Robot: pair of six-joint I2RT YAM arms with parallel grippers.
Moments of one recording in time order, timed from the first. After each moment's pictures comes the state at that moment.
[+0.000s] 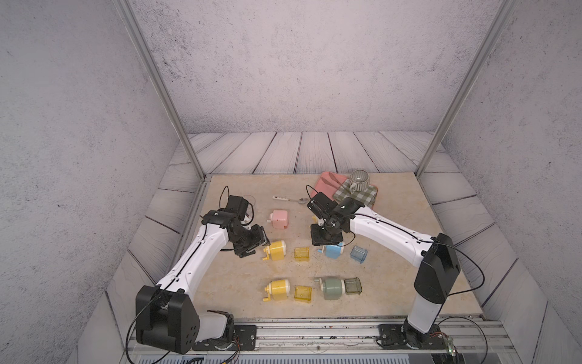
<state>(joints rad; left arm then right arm) -0.23 1.32 1.08 -1.05 0.37 -0.59 0.84 1.78 1.59 -1.07 -0.04 0.65</state>
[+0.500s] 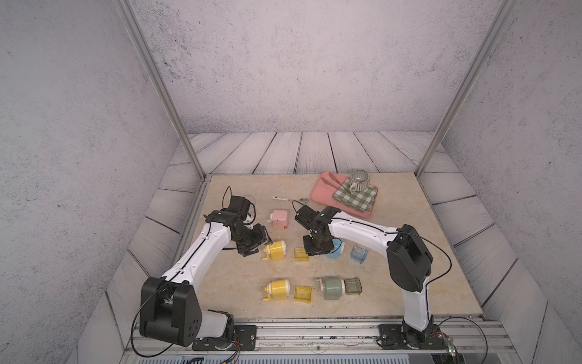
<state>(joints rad) -0.23 1.37 1.08 -0.98 0.40 -0.58 0.87 2.00 1.61 -1.05 -0.02 0.66</state>
